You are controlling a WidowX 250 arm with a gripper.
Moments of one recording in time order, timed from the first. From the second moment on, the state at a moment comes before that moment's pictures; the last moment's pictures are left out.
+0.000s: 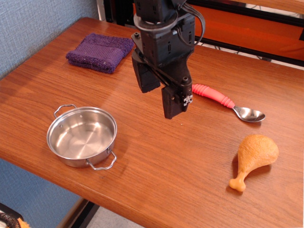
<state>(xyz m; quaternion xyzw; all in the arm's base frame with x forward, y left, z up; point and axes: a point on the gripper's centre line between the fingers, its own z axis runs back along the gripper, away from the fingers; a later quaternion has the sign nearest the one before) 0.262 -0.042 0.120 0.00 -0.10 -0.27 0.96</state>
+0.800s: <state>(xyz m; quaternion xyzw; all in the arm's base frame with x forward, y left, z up) 0.298 -0.011 0.094 0.02 -0.07 -0.11 0.99</state>
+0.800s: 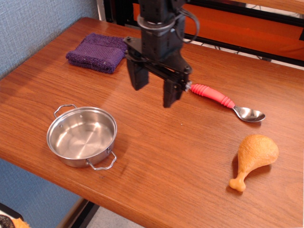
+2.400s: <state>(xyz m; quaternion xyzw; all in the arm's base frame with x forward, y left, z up) 0.421 0.199 0.038 0.06 -0.05 0.12 0.99</state>
